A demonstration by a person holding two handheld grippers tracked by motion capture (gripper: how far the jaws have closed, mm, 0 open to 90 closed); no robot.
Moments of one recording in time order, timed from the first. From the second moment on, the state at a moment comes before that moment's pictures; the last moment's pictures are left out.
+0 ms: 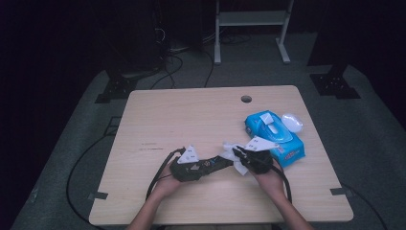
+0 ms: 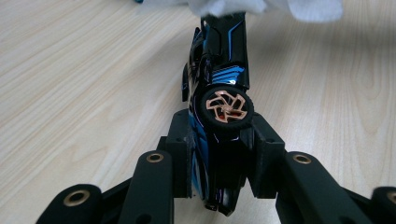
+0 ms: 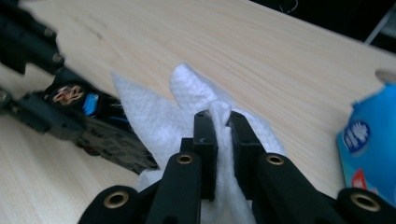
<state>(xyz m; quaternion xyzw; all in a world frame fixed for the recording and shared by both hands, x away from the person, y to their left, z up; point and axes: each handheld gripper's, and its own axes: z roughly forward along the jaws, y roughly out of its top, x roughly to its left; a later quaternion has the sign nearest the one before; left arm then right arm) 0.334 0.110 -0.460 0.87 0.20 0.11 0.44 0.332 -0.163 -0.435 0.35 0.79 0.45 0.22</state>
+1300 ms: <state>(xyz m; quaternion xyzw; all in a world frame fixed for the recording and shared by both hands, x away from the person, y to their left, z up) 0.334 0.108 -0.458 0.87 0.20 0.11 0.44 0.317 -0.099 -0.428 0.27 0.83 0.45 0.19</state>
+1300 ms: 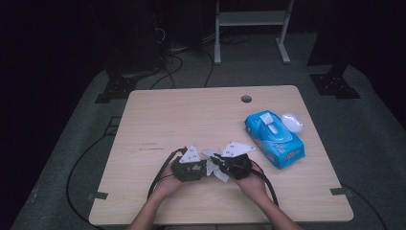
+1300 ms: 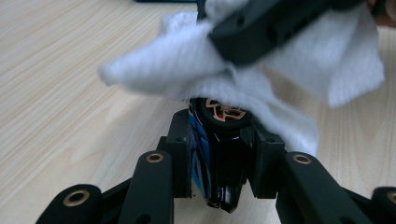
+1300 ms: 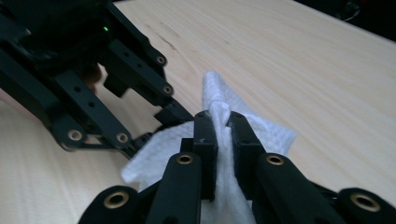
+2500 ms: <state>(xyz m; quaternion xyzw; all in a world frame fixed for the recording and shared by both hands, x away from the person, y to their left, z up) 0.337 0.114 -0.457 0.87 0.20 0.10 0.43 0.337 -0.164 -0.438 0.37 0.79 0.46 0.19</state>
